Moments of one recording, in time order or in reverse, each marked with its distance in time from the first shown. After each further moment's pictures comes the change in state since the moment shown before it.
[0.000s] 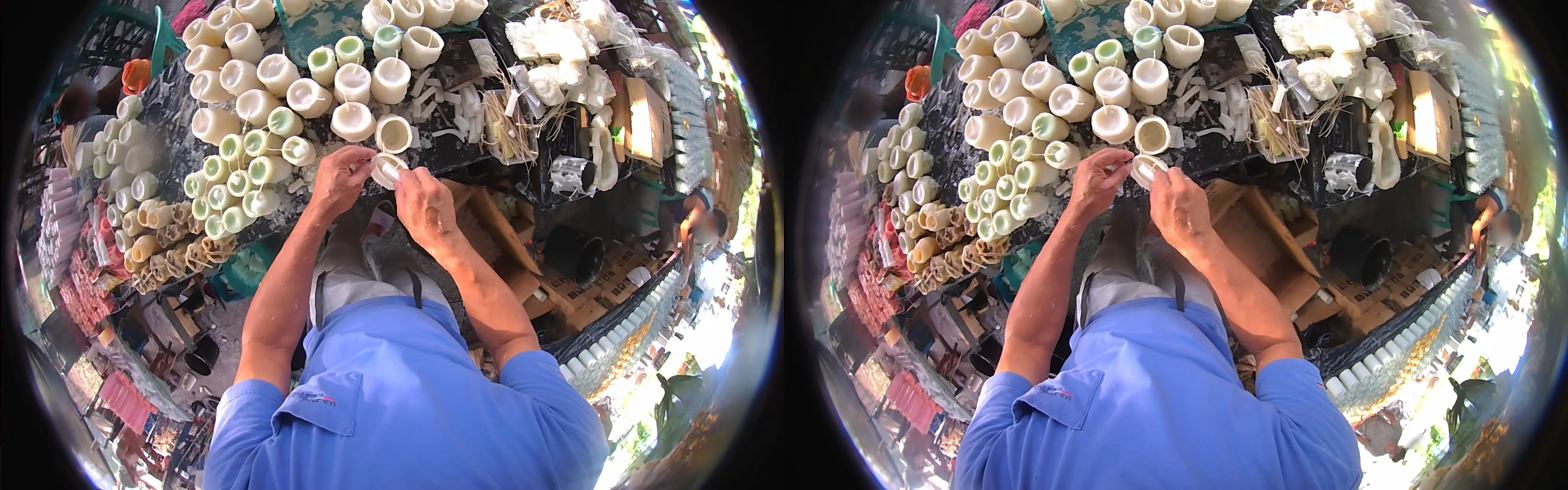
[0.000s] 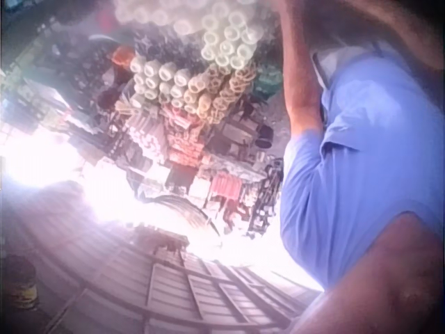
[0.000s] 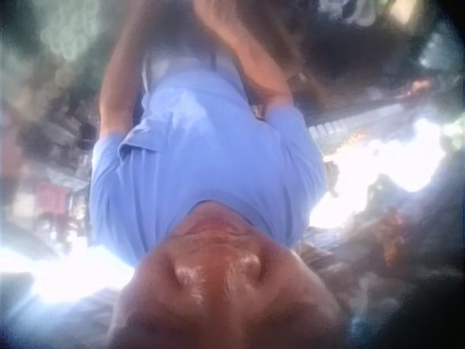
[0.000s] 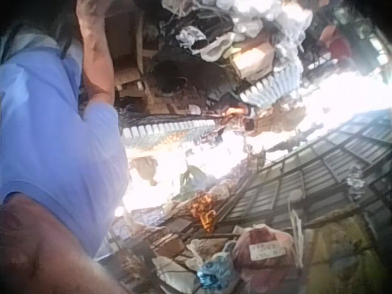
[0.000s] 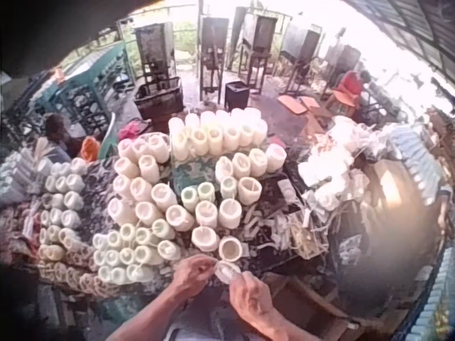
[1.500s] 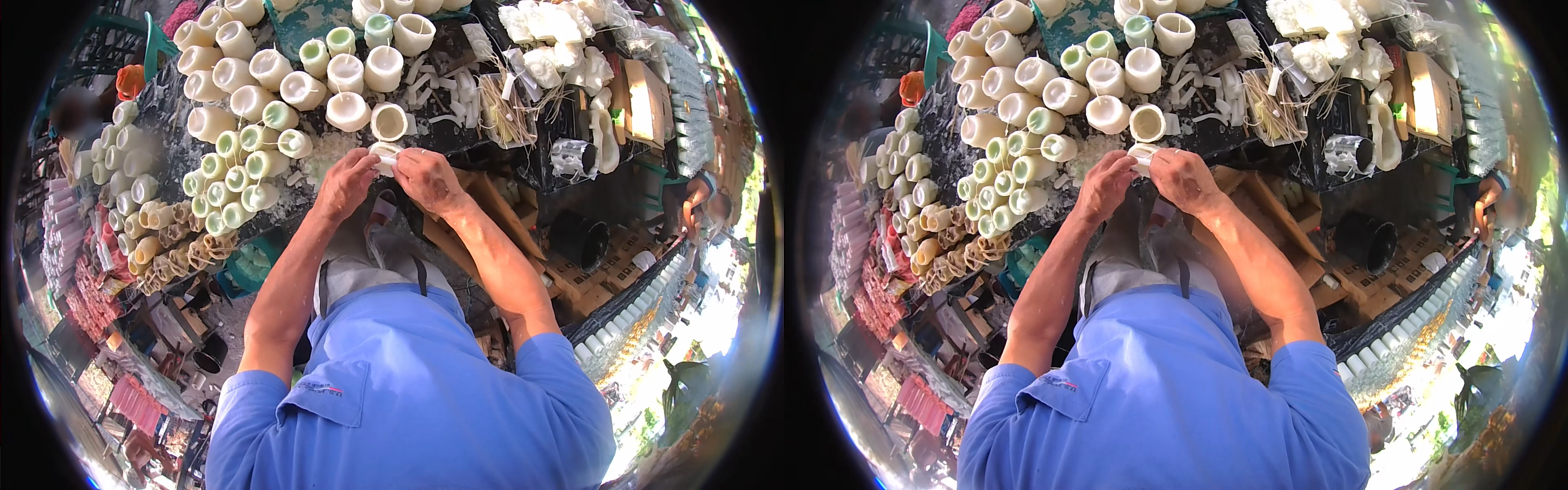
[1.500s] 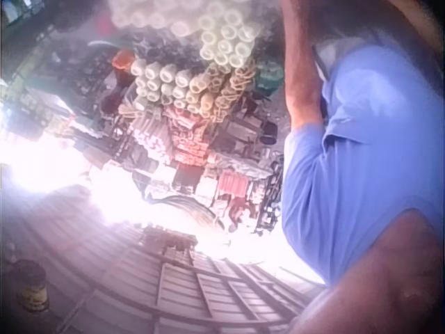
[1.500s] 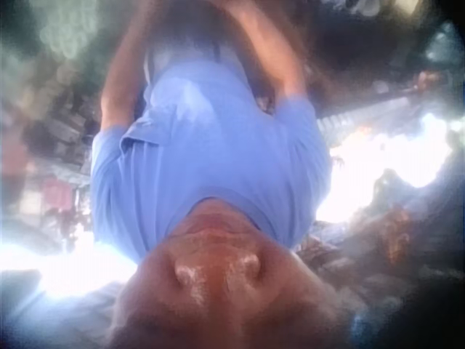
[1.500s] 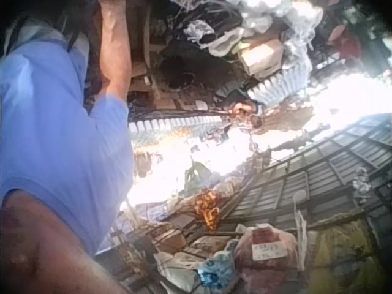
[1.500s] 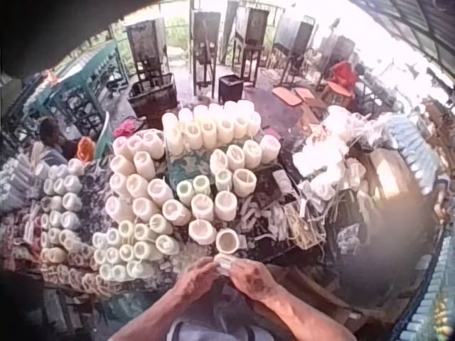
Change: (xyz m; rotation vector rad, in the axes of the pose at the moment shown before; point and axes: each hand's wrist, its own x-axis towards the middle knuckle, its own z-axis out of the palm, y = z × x) left_hand -0.022 -0.023 0.018 0.269 0.007 0.456; right_hand 0.020 0.046 0.007 0.146 0.013 -0.334
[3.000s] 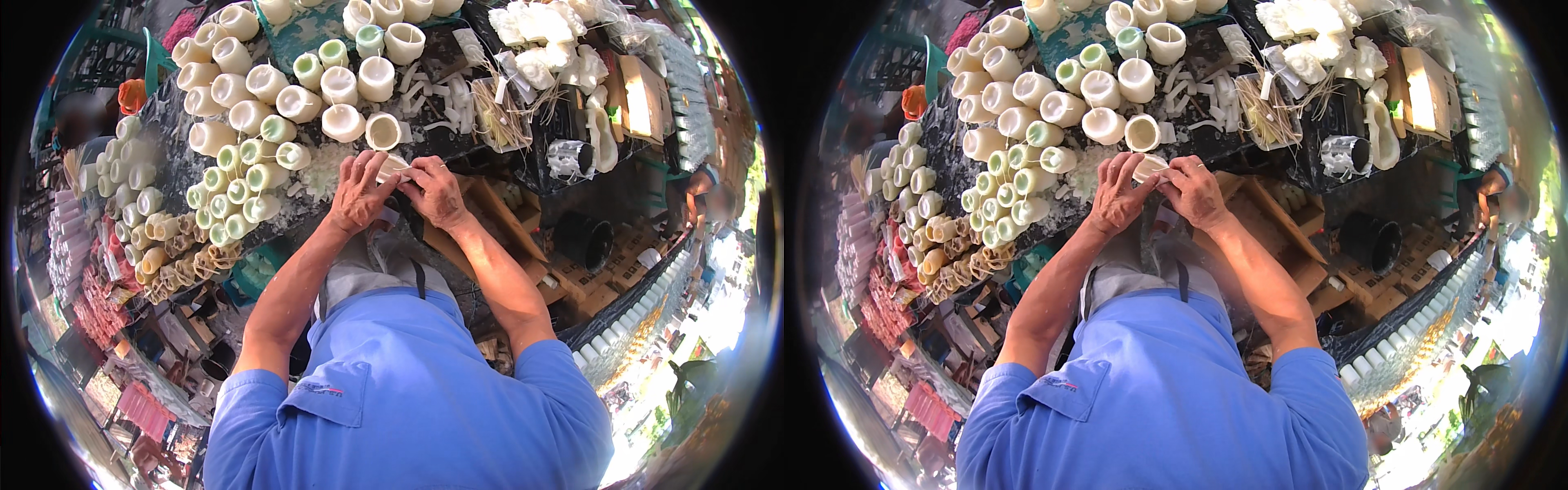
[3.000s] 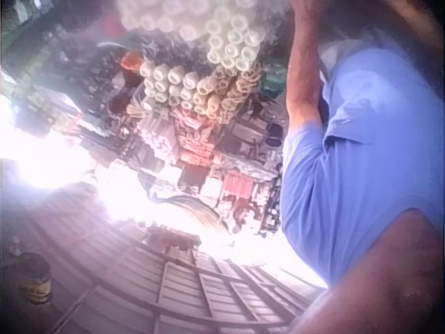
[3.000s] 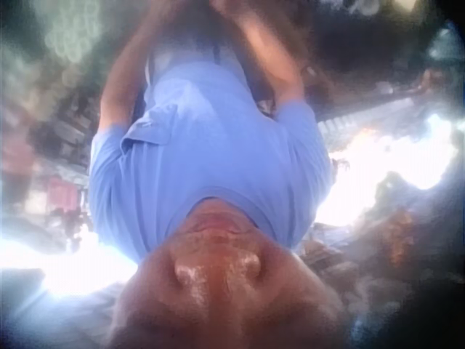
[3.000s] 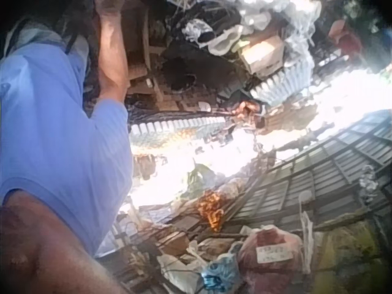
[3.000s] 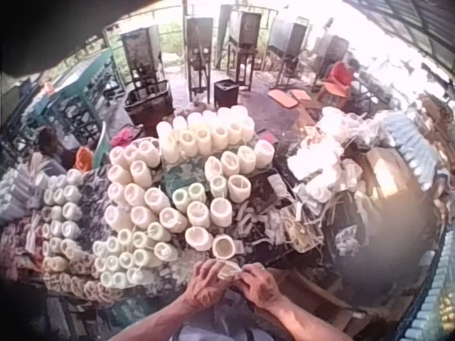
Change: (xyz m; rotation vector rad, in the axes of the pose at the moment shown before) left_hand 0.006 0.016 0.017 0.477 -0.024 0.350; right_hand -0.039 0.007 0.002 0.036 0.135 0.189
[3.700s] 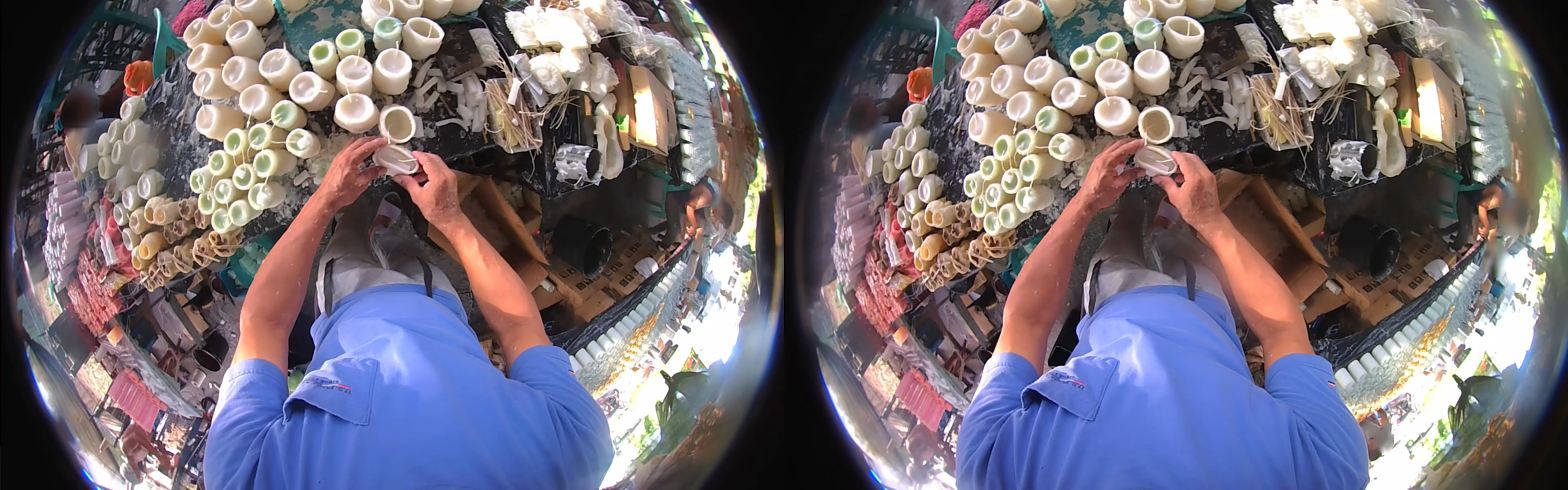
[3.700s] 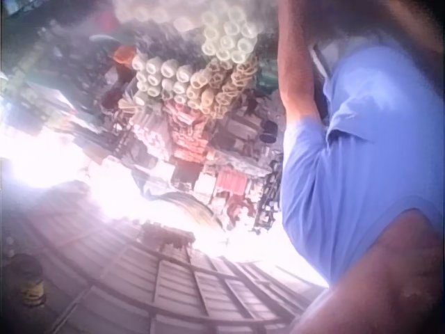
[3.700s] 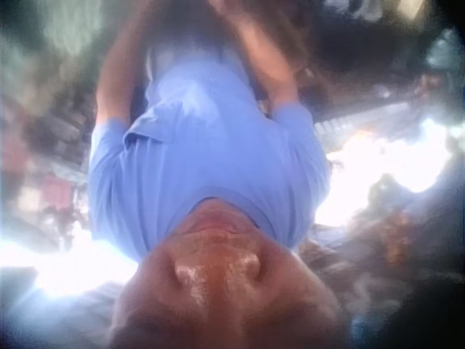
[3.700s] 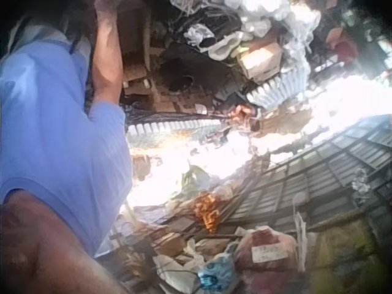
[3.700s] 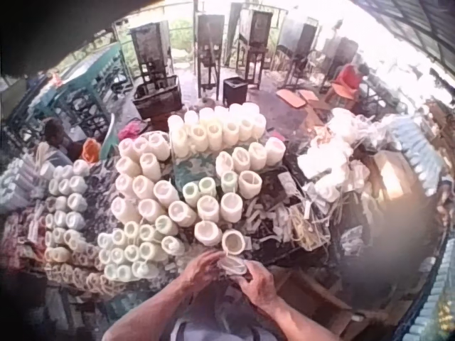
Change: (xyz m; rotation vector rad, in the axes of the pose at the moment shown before) left_hand 0.001 -0.045 -0.012 -0.754 -0.162 -0.492; right_hand -0.004 -0.013 0.032 0.193 0.064 0.270
